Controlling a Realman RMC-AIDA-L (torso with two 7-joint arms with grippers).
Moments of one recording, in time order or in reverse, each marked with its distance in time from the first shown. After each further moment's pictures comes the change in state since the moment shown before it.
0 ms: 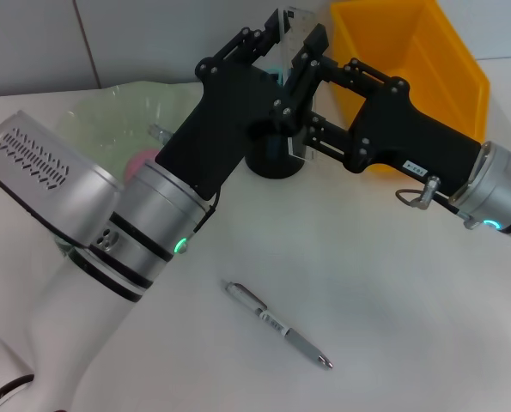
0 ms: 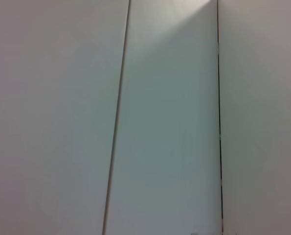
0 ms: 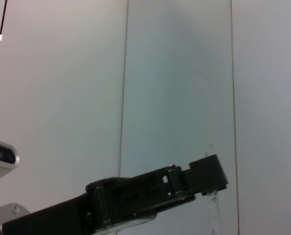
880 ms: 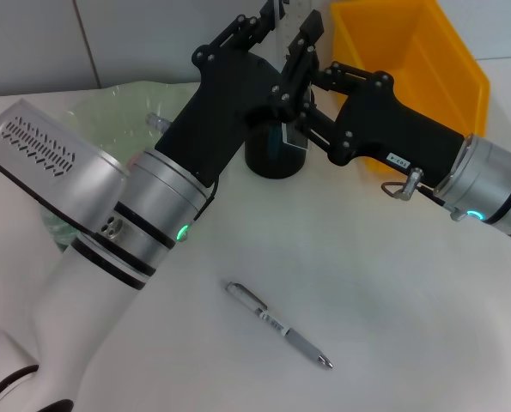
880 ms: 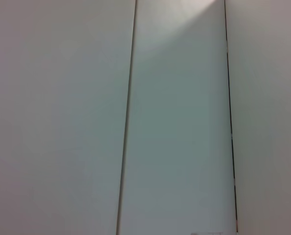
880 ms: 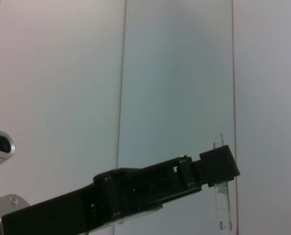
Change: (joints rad) left arm -0.025 0.000 0.012 0.000 -0.069 -0.008 0.052; right arm 0.035 0.002 0.002 0.020 0.002 0.046 -0.014
